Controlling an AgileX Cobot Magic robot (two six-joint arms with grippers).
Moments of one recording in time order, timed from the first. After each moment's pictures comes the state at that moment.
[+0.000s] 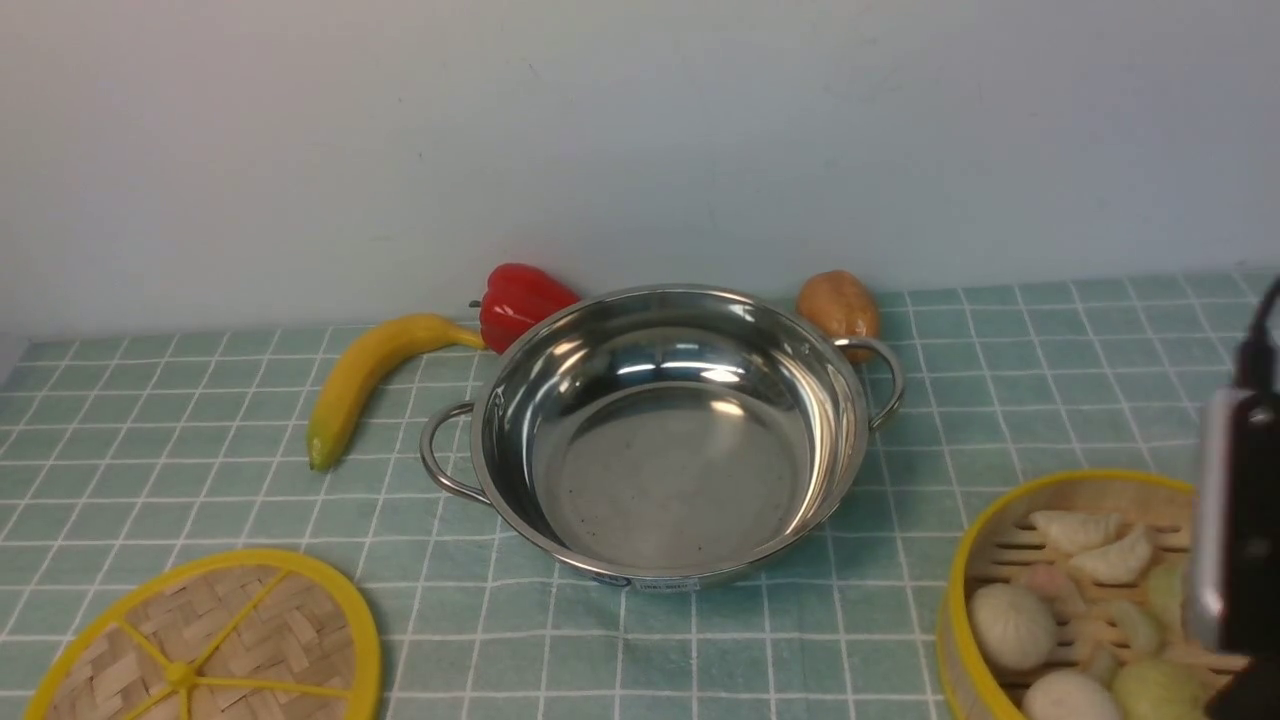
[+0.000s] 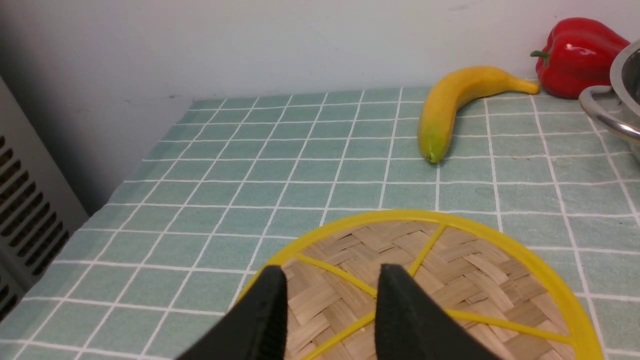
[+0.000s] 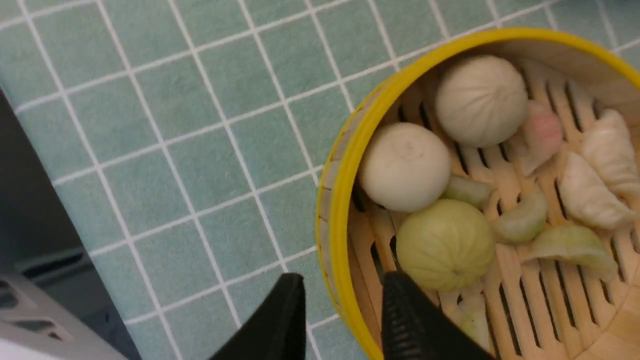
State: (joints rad) right arm 0.60 0.99 -0.81 0.01 1.23 -0.54; left arm 0.24 0.00 0.01 -0.04 0.34 0.17
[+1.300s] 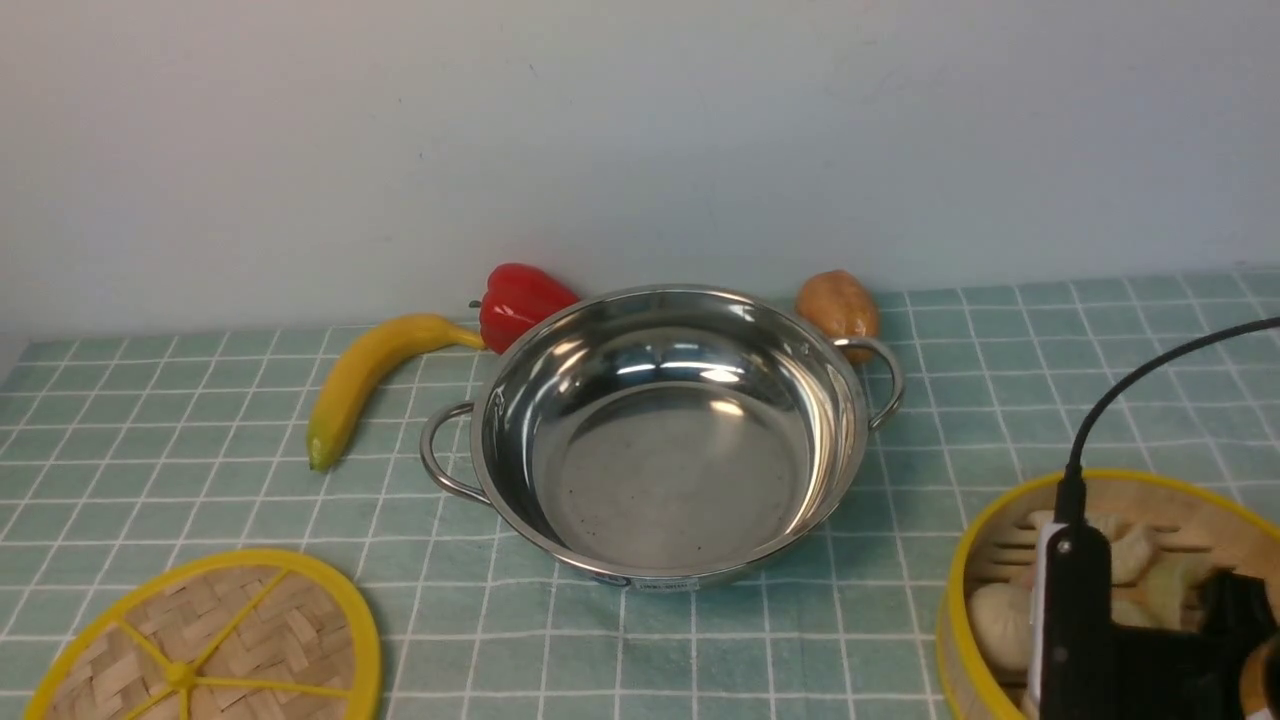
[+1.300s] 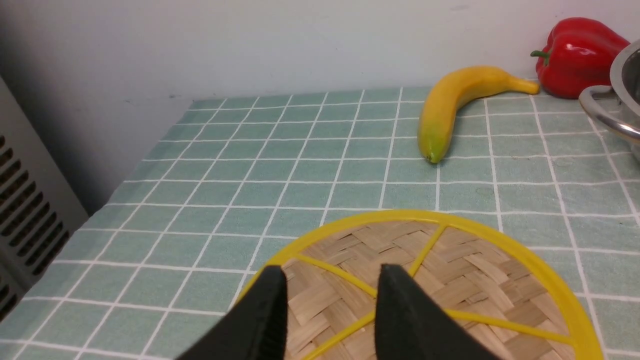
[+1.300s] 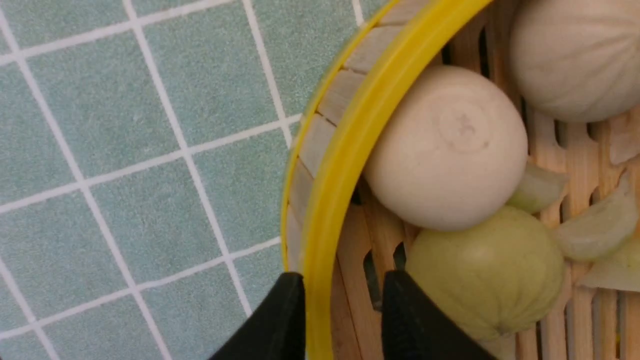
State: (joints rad) right arm 0.67 1.25 -0.64 -0.20 0.96 -0.38; left arm 0.24 0.00 0.01 -0.04 0.34 0.17
